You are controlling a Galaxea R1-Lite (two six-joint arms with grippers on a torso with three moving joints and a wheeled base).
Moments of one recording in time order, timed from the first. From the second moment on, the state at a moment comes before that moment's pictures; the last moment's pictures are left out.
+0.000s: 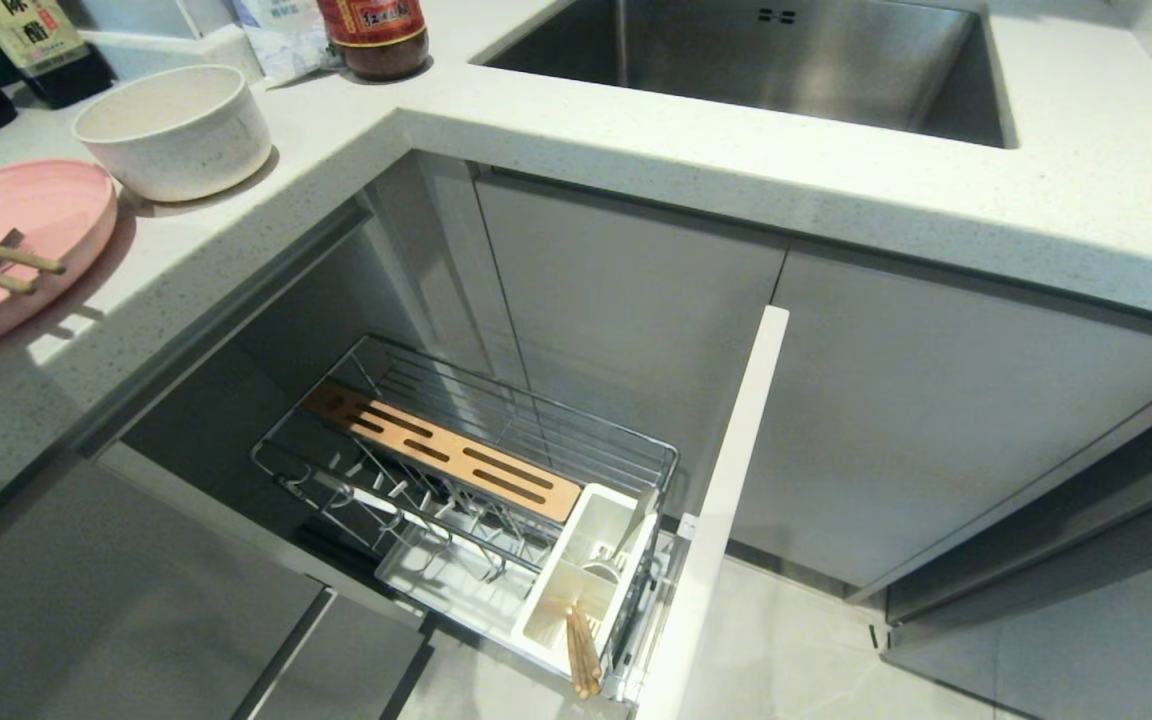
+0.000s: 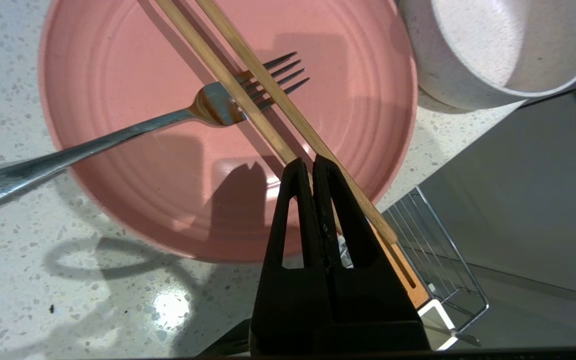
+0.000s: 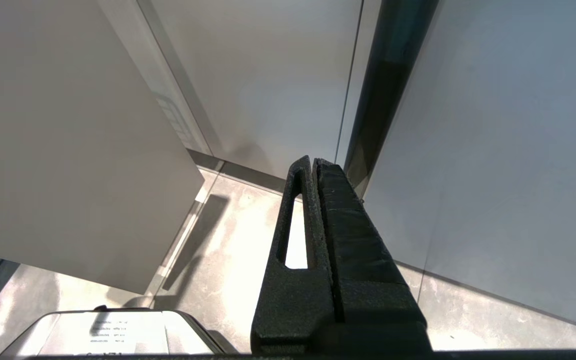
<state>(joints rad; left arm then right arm) -0.14 1.32 -1.91 1.02 0.43 -0.54 0.00 0.00 0.00 0.00 -0.01 0.04</state>
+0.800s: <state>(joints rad) -0.13 1.37 -1.93 1.03 0.44 -0.58 0.00 0.00 0.00 0.00 -0.01 0.04</state>
